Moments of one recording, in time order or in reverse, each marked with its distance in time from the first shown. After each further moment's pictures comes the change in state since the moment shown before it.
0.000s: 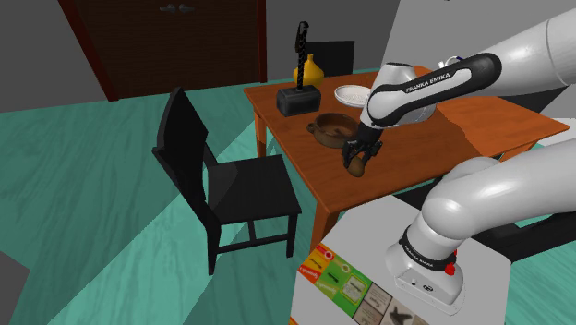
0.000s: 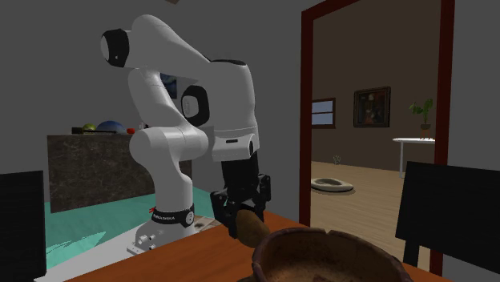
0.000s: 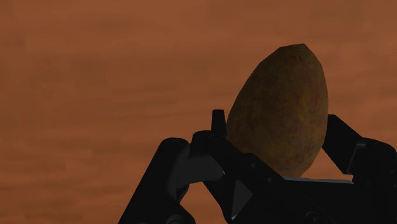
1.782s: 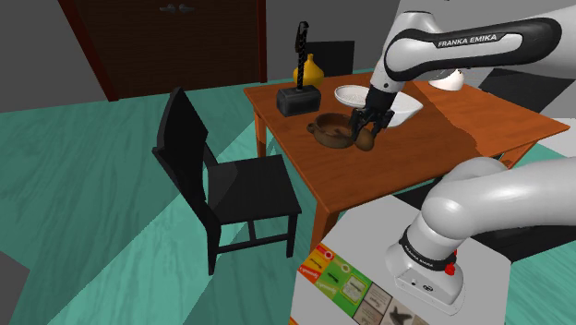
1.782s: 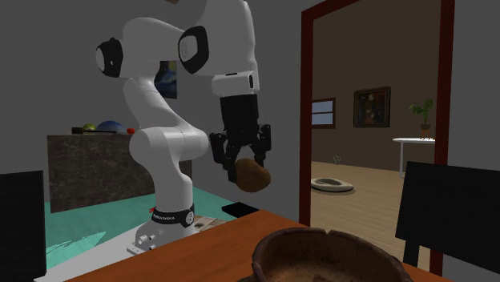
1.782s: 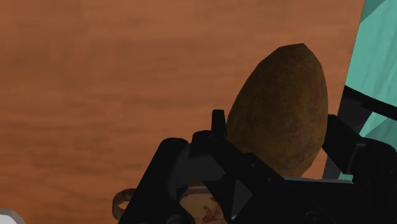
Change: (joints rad) arm -0.010 -0.174 0.059 0.204 0.008 -0.374 0.051
